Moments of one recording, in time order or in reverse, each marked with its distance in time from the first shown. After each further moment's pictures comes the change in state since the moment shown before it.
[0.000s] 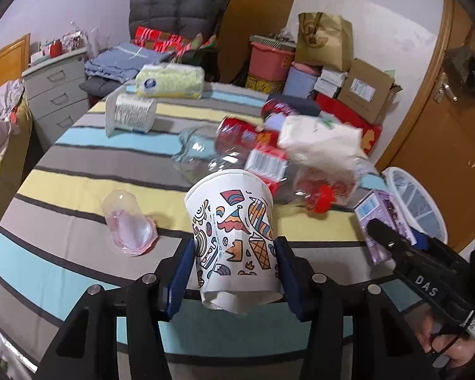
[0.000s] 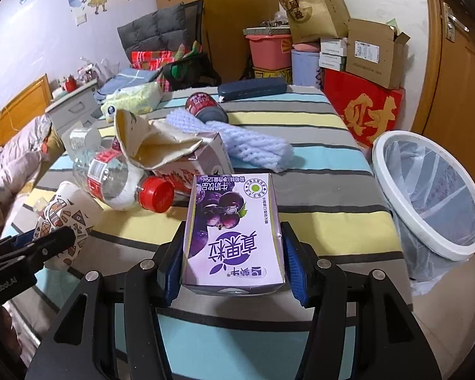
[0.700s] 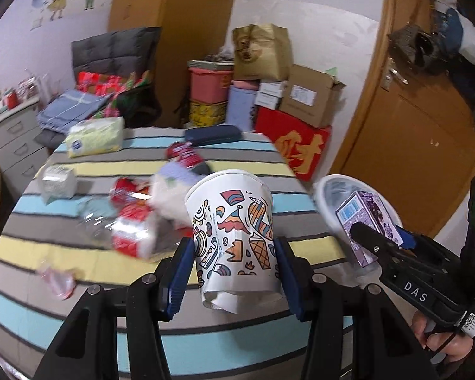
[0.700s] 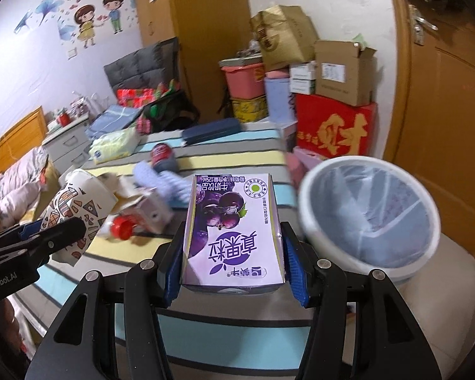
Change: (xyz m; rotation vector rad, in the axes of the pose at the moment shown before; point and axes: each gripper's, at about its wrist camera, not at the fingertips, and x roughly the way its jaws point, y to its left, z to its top) left arm -0.025 -0.121 0.029 0.171 -0.078 -0.132; right arm -0.051 -0.068 0.011 0.054 -0.115 -0.031
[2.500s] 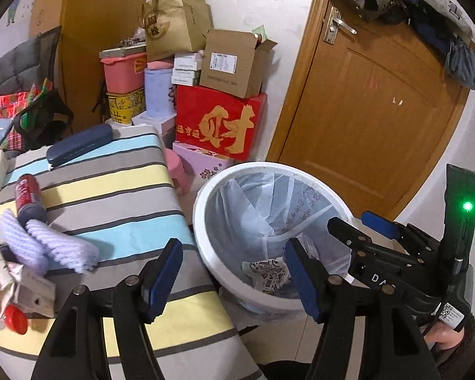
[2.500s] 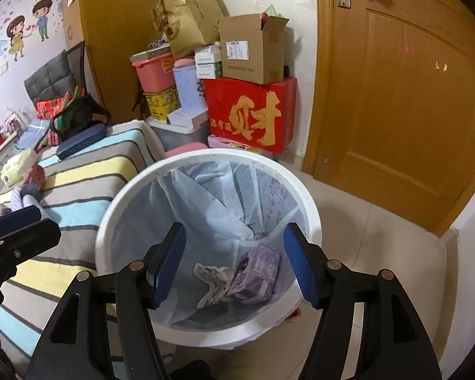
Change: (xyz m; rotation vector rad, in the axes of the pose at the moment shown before) left arm 0.127 -0.170 0.040 0.149 0.111 -0.174; right arm 0.019 -0.167 0.013 0.104 0.062 -0.213
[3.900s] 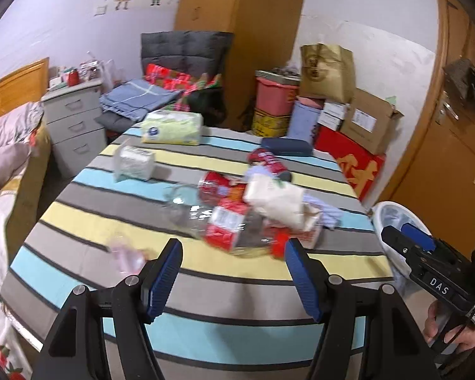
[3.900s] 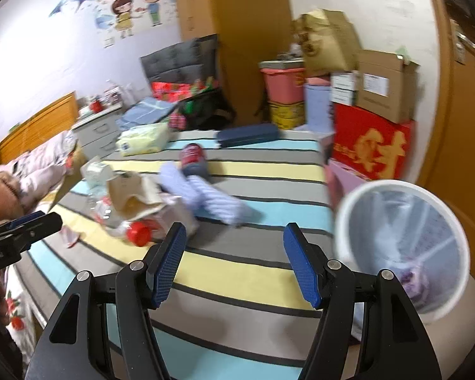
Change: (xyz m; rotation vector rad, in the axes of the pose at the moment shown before) left arm -0.187 0.202 -0.112 -0.344 -0.167 0.404; right arm -0.035 0.179 -0.023 -0.233 -0.071 0.383
